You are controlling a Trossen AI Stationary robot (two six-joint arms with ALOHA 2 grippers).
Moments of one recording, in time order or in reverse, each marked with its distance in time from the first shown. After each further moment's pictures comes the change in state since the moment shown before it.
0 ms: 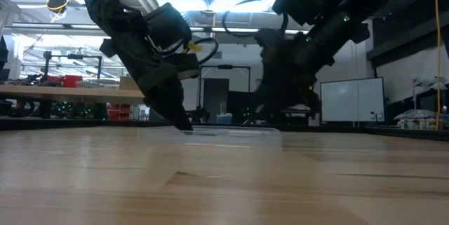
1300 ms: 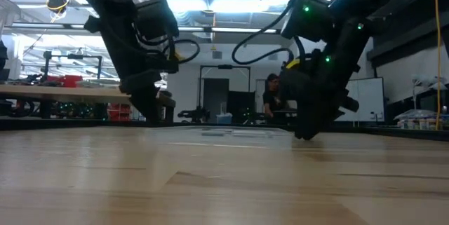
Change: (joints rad) left arm 0.021 -0.182 0.007 -0.390 -0.281 -0.100; right arm 0.001 -0.013 -0.004 -0.381 0.151 0.032
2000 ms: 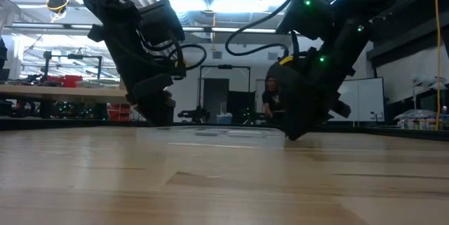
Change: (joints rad) left arm -0.066 0.106 0.002 0.139 0.042 -0.108; right arm 0.064 0.053 -0.001 0.158 0.047 0.045
